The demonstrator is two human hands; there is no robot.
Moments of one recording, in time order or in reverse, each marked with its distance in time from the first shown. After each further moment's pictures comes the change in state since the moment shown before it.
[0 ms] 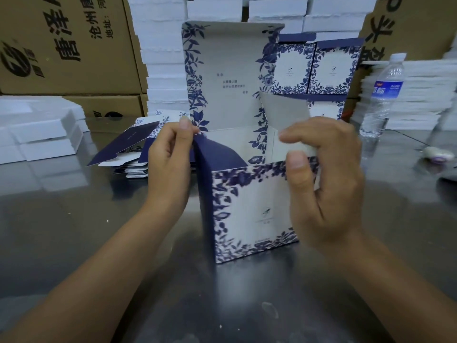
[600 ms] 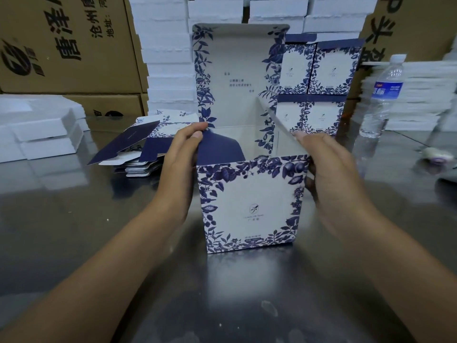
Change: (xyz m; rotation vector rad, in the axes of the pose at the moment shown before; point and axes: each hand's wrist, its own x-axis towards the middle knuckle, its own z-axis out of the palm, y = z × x) left_hand -0.003 -0.002 0.004 -0.248 -0.141 -0.261; right_hand 0.010 0.015 -0.001 0.636 -0.121 1.182
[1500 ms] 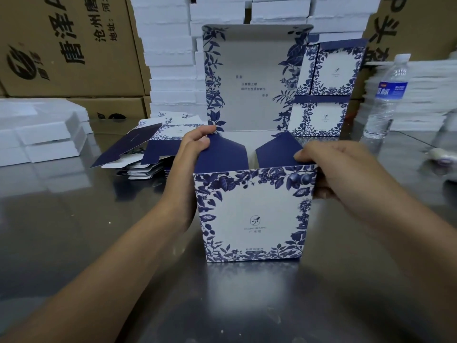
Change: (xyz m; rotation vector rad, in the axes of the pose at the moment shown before) left_hand -0.002 0.001 0.004 -0.116 -0.070 -0.066; right_hand -0.003 -0.029 -0.009 -0.370 -0.202 0.083
